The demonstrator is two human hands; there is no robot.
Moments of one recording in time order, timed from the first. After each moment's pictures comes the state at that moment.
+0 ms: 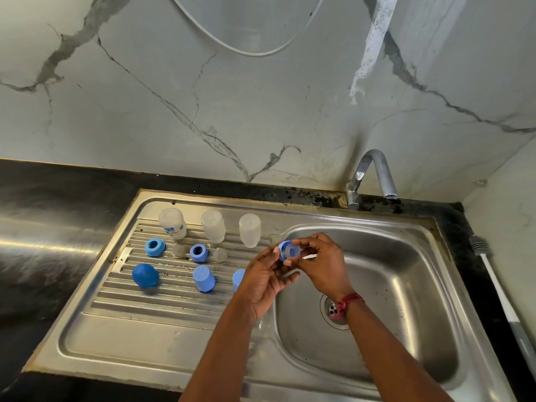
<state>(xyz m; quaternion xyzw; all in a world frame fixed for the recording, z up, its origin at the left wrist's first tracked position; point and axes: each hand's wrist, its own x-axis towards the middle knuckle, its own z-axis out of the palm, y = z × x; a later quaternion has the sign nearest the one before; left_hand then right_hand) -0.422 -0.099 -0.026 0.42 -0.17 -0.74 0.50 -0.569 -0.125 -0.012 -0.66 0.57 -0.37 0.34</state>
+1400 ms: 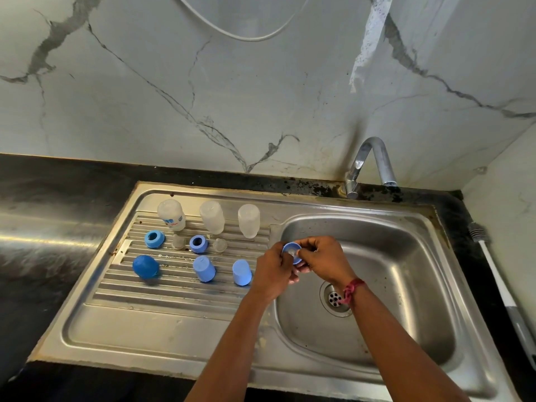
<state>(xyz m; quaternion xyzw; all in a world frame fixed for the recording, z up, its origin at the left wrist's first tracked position) -0.441 -0.095 -0.035 0.61 -0.47 -0.53 0.35 -0.573 -0.117 -0.003 -0.54 0.62 -0.27 0.50</state>
